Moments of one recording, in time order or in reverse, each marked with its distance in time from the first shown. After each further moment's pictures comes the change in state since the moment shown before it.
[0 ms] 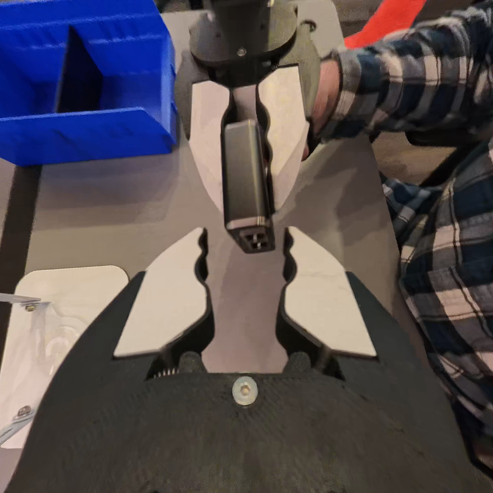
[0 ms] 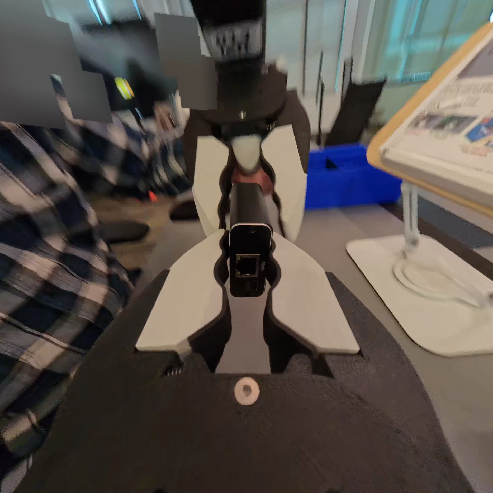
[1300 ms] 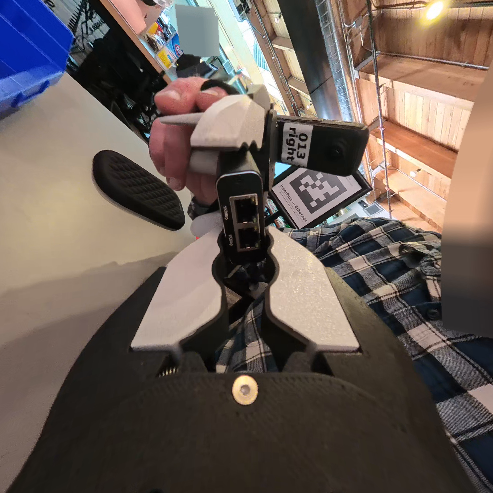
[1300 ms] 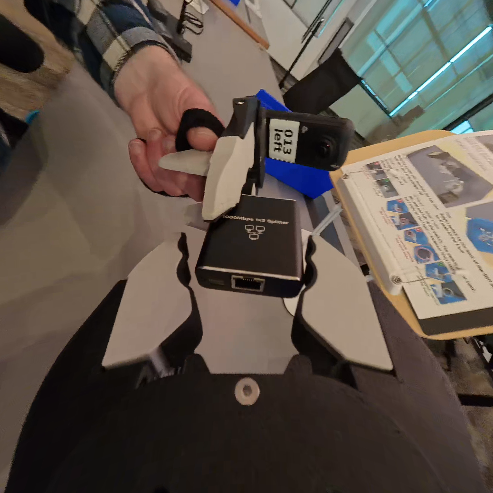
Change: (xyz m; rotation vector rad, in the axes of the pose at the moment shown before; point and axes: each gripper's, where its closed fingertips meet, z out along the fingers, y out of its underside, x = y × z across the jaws) left arm 0.053 -0.032 0.004 0.632 0.611 -0.802; right arm -0.017 0.013 -0.004 -0.390 0.196 -0.674
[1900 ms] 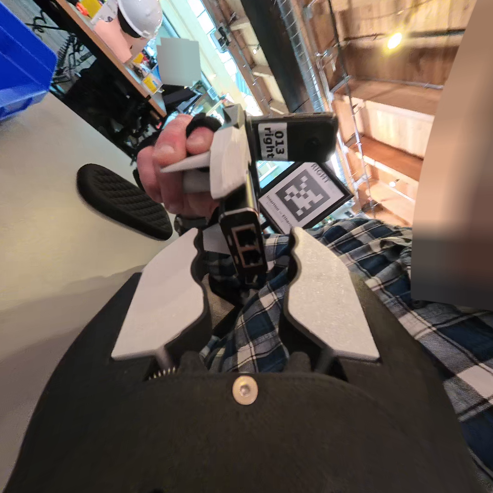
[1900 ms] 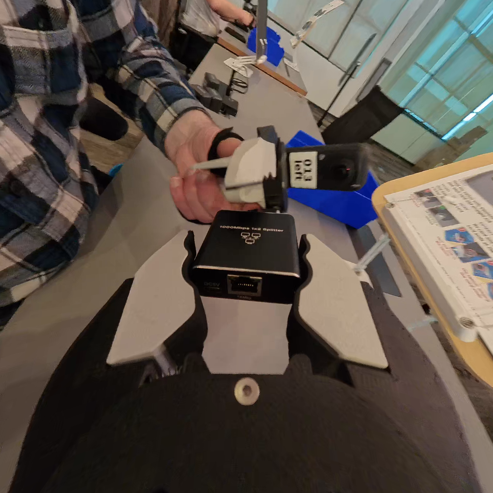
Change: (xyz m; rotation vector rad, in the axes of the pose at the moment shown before) left arm 0.014 0.005 -0.009 0.075 0.059 0.025; right arm -0.026 -0.026 0.000 0.151 -0.172 0.099
